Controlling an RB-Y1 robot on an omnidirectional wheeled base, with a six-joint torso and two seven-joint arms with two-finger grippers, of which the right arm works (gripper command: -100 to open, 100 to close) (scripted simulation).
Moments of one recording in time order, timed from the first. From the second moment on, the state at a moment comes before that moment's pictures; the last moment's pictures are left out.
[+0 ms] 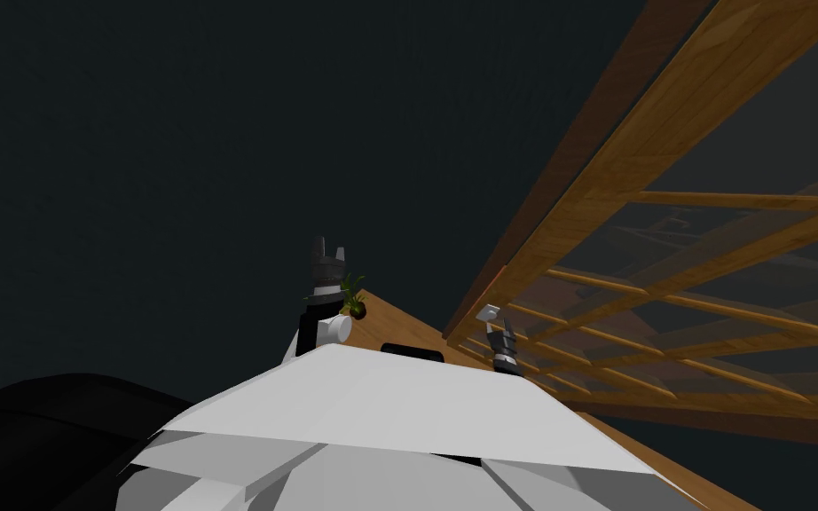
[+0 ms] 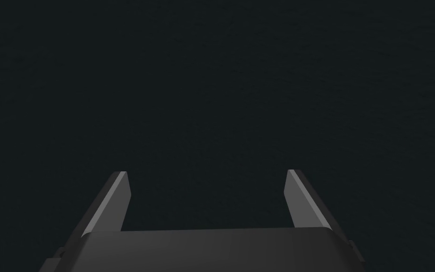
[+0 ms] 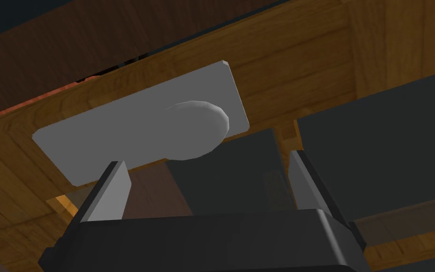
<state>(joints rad) 0.21 -0.18 -0.19 -0.87 -0.04 -0.88 -0.48</state>
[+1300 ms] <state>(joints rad) 0.17 -0.16 -0.16 -0.86 -0.10 -0.86 -0.81</state>
